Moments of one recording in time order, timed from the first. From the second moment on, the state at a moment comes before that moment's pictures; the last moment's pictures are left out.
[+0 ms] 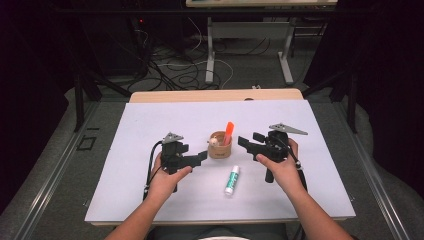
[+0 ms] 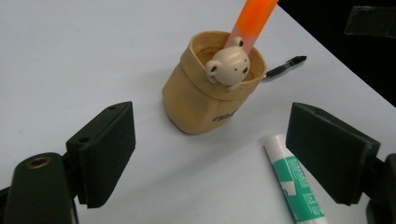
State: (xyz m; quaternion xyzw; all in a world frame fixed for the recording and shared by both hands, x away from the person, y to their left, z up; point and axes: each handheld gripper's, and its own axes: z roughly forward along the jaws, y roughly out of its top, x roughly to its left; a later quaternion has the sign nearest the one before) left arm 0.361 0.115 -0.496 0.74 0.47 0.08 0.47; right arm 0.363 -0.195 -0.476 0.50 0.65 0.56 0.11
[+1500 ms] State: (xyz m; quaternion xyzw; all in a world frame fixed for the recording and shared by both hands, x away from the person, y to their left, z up) left arm 0.347 0.027 -0.513 0.79 0.51 -0.08 0.34; right arm 0.354 -0.216 -0.504 0.59 0.65 0.48 0.06
